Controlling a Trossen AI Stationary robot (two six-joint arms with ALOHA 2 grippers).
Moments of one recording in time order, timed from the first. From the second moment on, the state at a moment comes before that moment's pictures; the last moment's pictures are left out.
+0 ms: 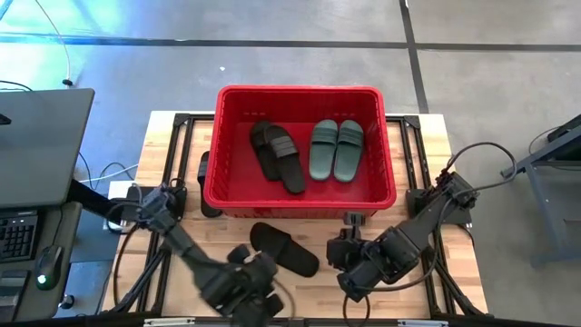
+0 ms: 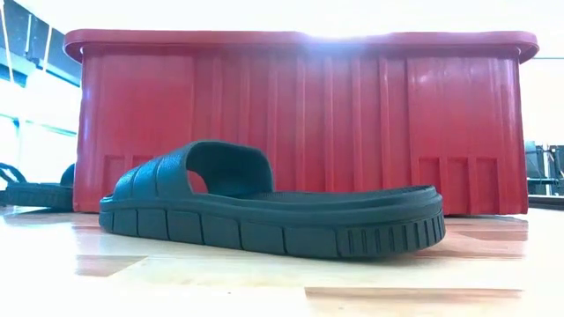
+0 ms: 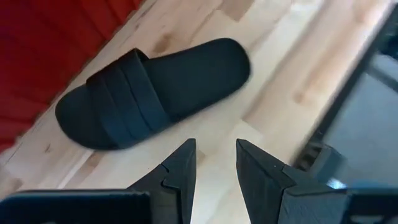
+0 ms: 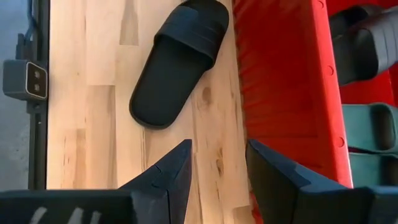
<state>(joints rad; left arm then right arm) -0.62 2.13 2.12 -1.38 -0.51 -1.36 0.67 1.88 2.03 -1.46 0.48 0.62</state>
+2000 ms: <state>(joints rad) -0.49 2.38 2.24 -1.57 -0.30 -1.31 0.73 1.87 2.03 -1.57 0.42 0.50</state>
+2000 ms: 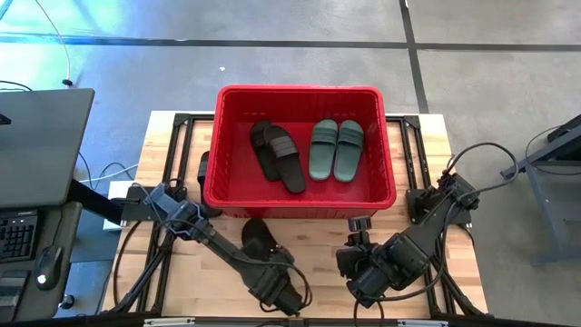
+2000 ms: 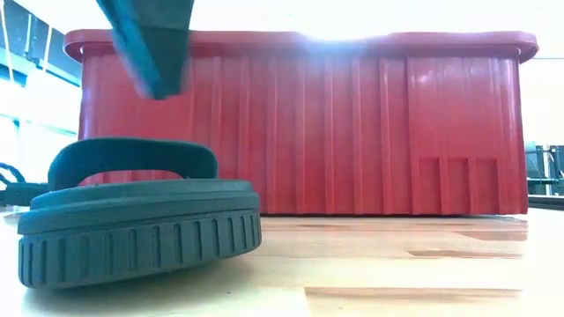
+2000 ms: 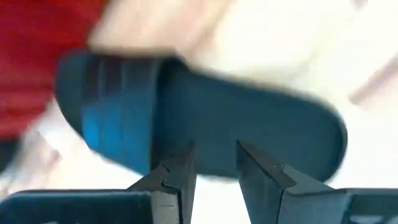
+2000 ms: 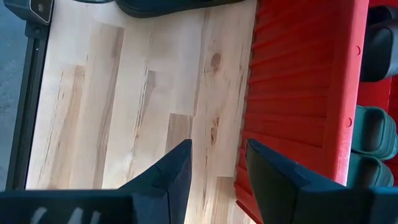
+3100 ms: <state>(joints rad) -0.44 2.43 2.24 -1.56 -0.29 -0.66 0.73 1.87 2.03 -1.57 0.48 0.59</state>
